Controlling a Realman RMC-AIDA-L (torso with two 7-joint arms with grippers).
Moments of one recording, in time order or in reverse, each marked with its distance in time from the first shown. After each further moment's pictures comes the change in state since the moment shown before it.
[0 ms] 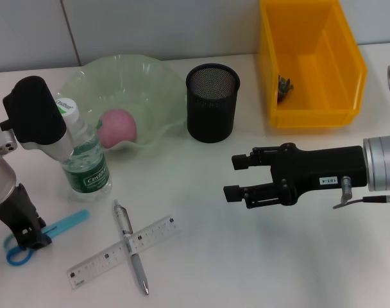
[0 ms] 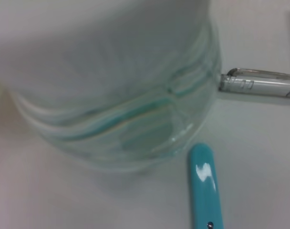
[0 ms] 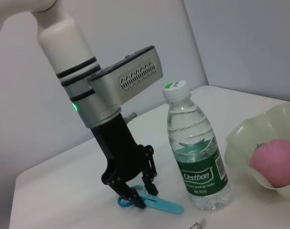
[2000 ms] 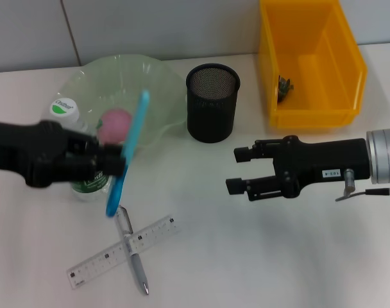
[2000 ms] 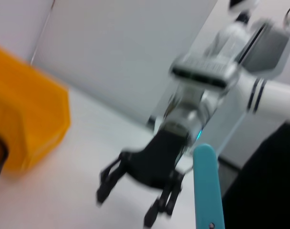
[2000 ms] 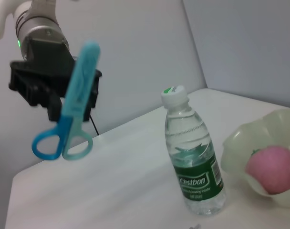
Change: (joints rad) left arm 0.037 0.111 -0.600 -0.163 -0.900 0.418 0.211; right arm 0.008 -0.009 0.008 -0.014 0.003 -0.003 0.002
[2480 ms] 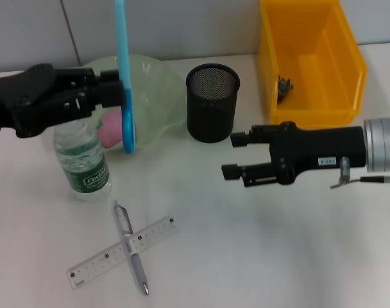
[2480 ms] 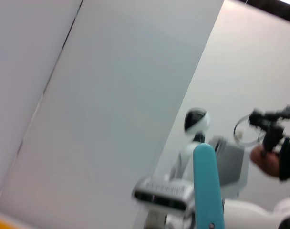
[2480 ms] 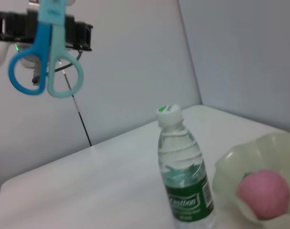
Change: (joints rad) left arm 0.007 -0.016 -0.082 -0.184 -0.278 -0.005 0.159; right arm 0.022 0.011 0.037 -0.005 0.001 0.011 -0.044
